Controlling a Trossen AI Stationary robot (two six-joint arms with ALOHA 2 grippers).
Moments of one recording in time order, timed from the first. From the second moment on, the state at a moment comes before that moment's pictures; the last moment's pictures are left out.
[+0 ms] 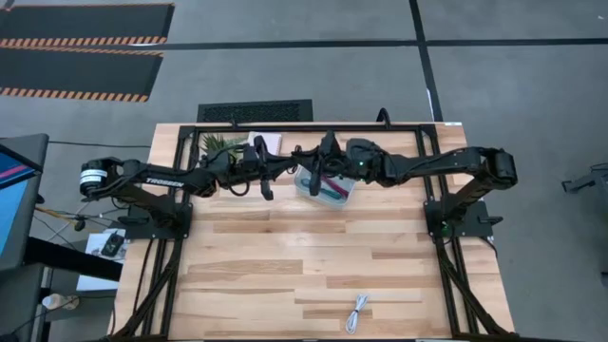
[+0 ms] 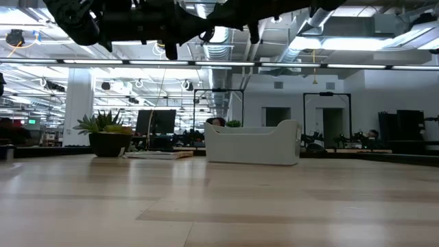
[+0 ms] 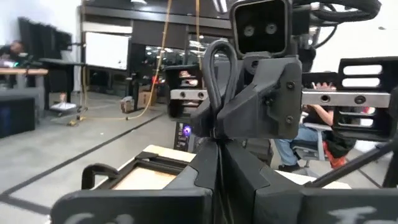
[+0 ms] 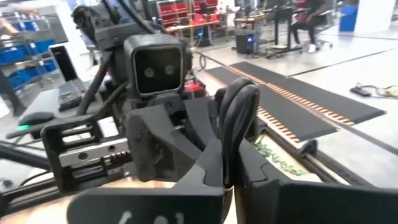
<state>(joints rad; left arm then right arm) 0.22 1.33 0.58 0.92 0.02 -0.14 -0.12 1.53 1.11 0.39 0.18 0.16</state>
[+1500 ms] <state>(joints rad) 0.06 0.86 0.65 -0.16 -0.16 -0.39 -0.13 1.58 1.13 -0.52 0.28 0.47</state>
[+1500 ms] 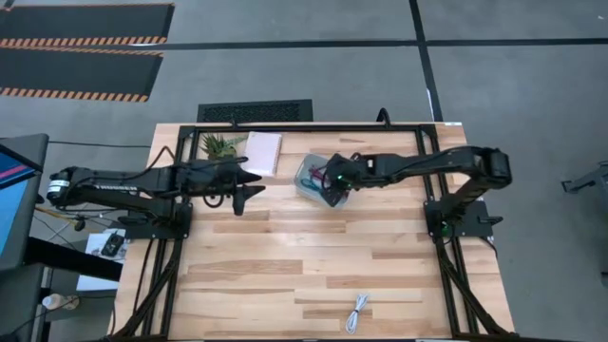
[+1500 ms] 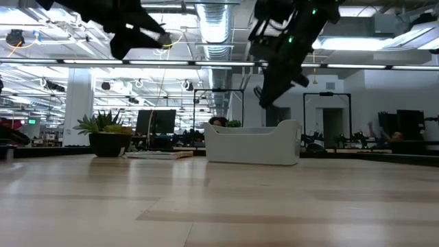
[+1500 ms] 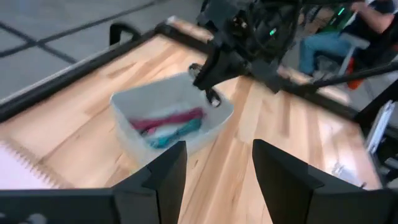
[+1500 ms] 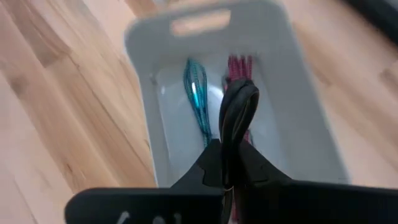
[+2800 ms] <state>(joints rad) 0.06 0.89 0.65 -0.25 -0.27 -0.43 -0.20 1.65 1.31 -0.48 0.14 0.31</state>
